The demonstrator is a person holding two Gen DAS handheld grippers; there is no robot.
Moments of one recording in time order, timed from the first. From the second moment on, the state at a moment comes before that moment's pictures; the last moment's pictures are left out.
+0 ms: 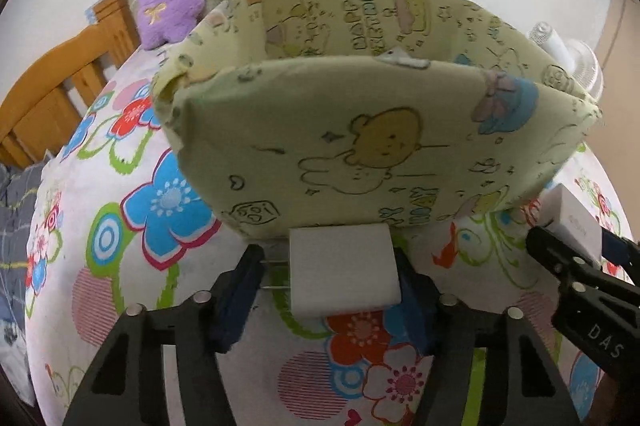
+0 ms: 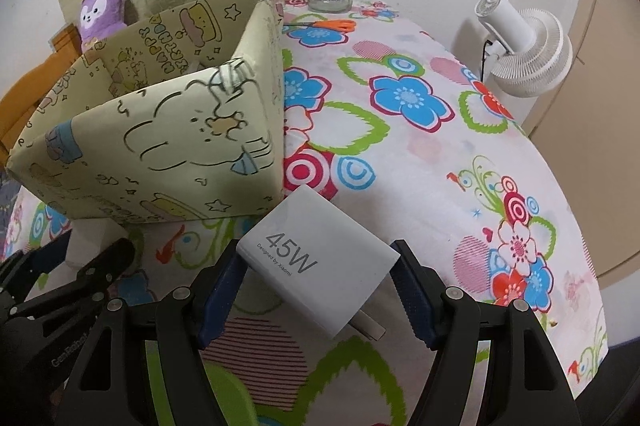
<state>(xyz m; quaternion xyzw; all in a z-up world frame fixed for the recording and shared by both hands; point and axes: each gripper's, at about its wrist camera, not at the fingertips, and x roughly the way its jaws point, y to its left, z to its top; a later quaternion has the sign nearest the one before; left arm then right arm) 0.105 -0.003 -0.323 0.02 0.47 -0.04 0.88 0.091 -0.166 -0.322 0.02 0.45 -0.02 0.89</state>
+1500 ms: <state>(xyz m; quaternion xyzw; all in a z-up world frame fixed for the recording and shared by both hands) 0.052 -0.005 -0.193 -0.03 0.43 0.01 0.90 0.055 -0.155 -0.204 -0.01 0.41 0.02 0.91</state>
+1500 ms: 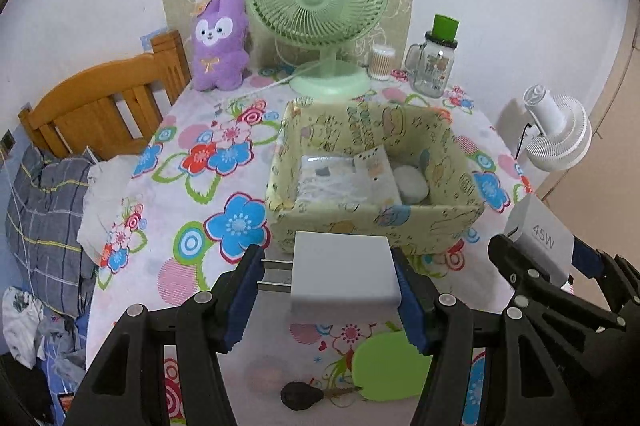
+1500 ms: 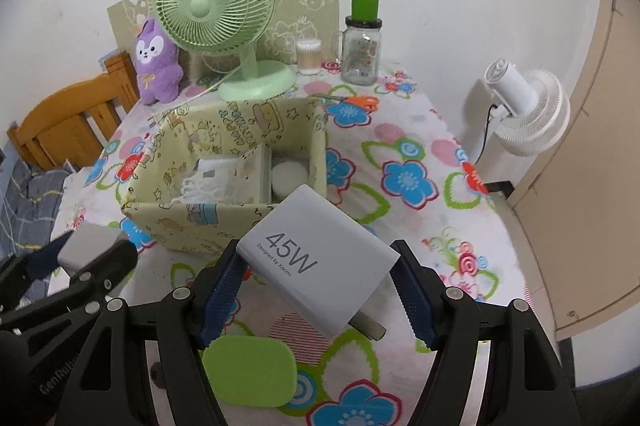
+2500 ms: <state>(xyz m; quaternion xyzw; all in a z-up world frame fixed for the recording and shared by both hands) 0.064 -0.018 -0.121 -0.04 0.38 0.02 0.92 0.064 -0.171 -0.126 0.00 0.35 0.03 0.94</state>
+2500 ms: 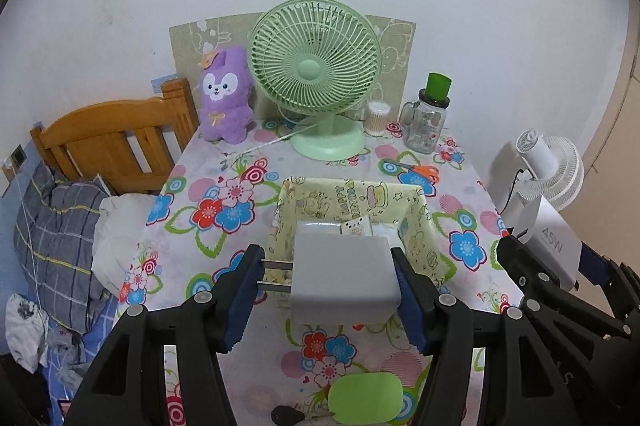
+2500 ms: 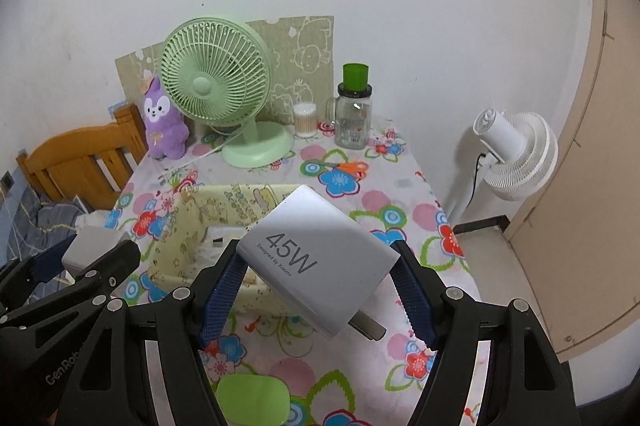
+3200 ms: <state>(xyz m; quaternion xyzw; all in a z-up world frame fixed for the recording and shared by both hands) 0.104 0.000 -0.125 -0.04 0.38 0.03 0.92 0.106 -0.154 -0.123 0.00 0.35 0.04 0.93</state>
